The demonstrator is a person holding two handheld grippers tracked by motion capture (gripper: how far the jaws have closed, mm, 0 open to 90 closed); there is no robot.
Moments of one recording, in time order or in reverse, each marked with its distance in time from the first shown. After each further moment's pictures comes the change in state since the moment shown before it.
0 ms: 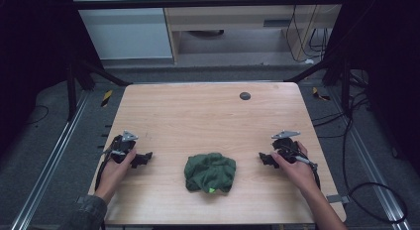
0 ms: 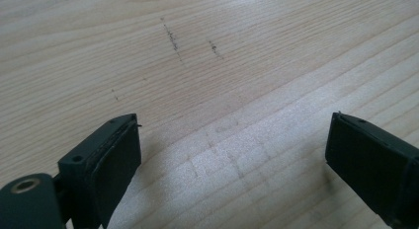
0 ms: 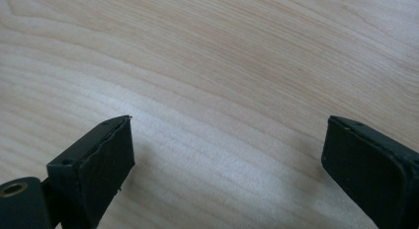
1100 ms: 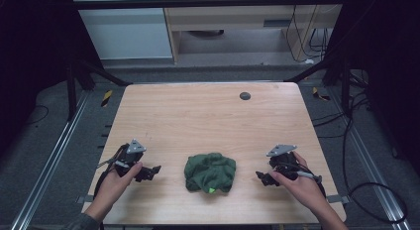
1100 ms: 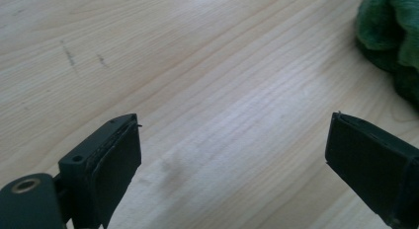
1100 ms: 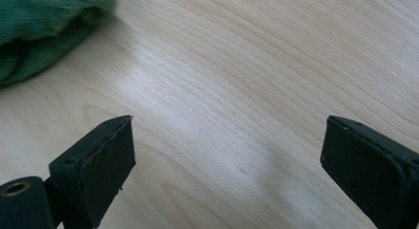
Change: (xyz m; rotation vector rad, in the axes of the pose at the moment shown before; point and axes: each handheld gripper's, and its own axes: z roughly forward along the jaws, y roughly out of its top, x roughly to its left) left arm -0.054 0.007 -0.050 0.018 -0.112 0.117; right arm 0.040 -0.017 -0.046 0.046 0.108 -0.189
